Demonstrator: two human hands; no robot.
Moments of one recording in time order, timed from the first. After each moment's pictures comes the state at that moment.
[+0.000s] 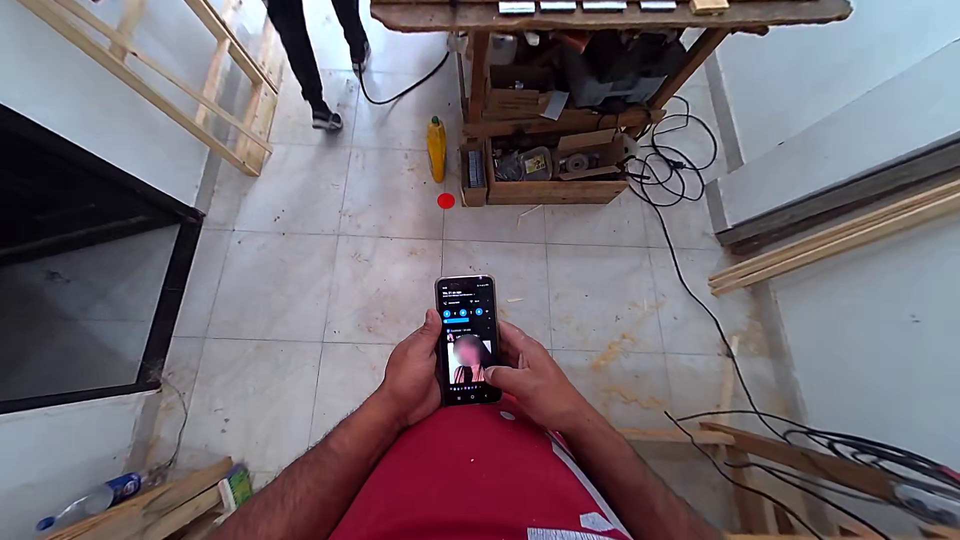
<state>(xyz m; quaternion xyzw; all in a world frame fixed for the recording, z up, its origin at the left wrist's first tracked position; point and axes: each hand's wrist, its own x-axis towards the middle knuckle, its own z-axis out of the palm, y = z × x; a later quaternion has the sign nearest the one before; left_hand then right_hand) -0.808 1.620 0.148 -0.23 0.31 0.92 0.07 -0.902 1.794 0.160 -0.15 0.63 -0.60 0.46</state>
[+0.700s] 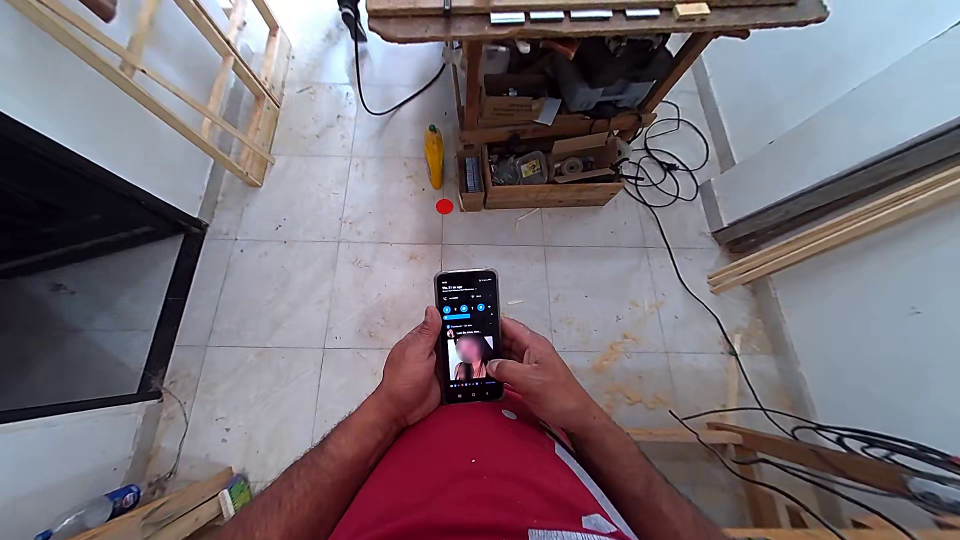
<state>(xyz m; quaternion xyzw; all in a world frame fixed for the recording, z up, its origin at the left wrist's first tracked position) -0.794 1.629 0.156 -0.16 0.33 0.93 0.06 -0.887 1.806 0.167 -0.17 0.62 -0.64 0.43</state>
